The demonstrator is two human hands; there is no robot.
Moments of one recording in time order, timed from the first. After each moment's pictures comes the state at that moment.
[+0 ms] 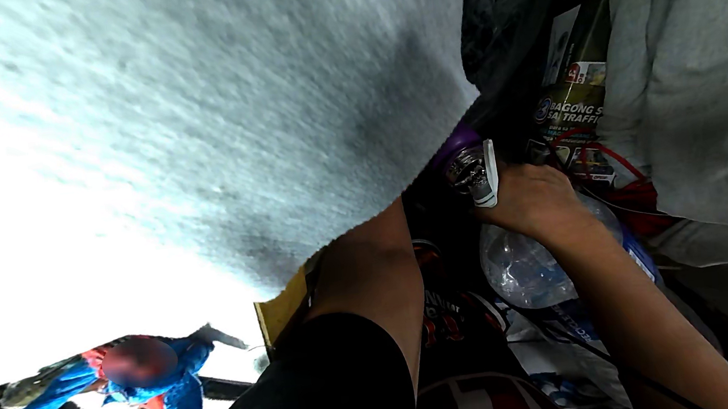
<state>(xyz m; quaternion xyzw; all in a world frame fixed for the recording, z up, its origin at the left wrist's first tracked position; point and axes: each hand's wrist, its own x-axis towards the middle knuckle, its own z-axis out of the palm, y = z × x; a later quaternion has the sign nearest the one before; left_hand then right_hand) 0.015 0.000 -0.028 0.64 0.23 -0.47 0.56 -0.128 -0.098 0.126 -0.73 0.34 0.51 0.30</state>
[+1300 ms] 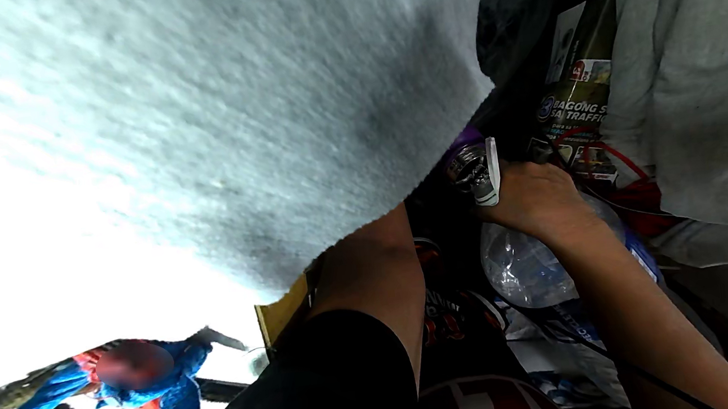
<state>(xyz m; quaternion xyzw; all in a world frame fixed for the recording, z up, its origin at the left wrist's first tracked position) 0.012 0.004 -0.030 0.63 0.21 -0.48 0.57 -0.127 -0.098 0.126 -0.73 0.33 0.52 0.30</state>
